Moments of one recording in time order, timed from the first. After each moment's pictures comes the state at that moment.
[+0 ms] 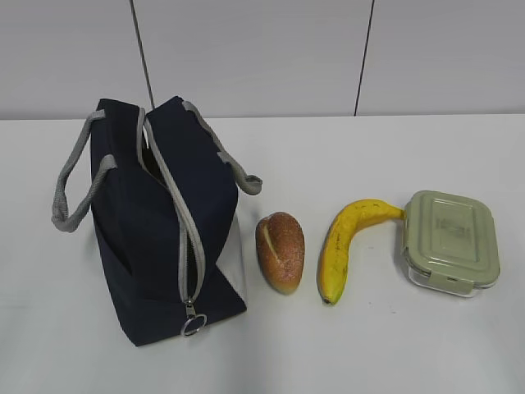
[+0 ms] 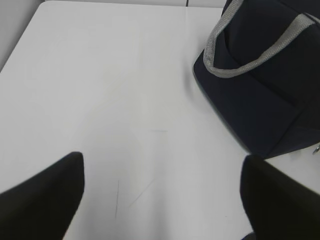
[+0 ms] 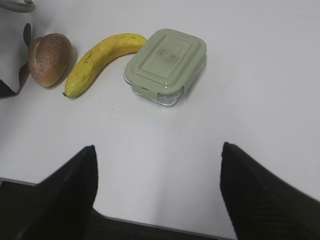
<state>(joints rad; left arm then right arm) -0.02 -0.02 -0.53 0.01 1.12 -0.04 0.08 -0.02 -0.50 -0.02 1.14 -0.09</state>
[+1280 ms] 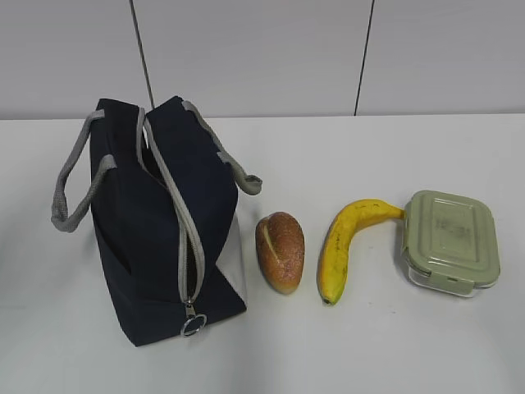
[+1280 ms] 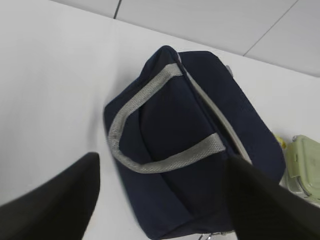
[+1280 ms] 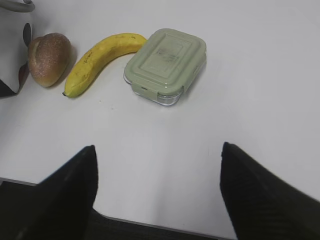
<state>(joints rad) -0.02 0.75 -0.79 -0.42 0.73 0.04 0.08 -0.02 -0.50 -0.02 1.14 -0.09</state>
